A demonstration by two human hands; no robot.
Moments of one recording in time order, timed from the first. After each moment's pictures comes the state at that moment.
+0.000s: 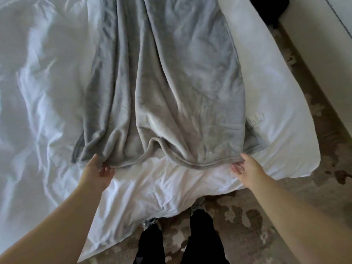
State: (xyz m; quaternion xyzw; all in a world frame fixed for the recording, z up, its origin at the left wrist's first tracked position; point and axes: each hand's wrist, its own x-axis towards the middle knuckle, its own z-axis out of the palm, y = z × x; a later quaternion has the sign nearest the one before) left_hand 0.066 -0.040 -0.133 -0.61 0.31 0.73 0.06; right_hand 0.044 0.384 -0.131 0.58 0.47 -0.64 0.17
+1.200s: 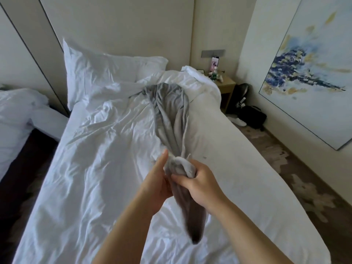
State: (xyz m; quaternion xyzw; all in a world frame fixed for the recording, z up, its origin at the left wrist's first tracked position) left_hand 0.006 0.071 0.198 -0.03 0.55 0.81 0.19; right_hand 0.005 0.209 0.201 -0.08 0.78 -0.62 0.08
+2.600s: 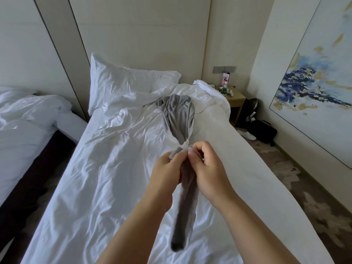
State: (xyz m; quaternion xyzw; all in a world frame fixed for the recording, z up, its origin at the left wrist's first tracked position) left_hand 0.073 0.108 0.260 -0.12 0.65 0.75 -0.03; right_hand 0.052 0.216 0.261 -0.16 0.77 -0.62 -0.04
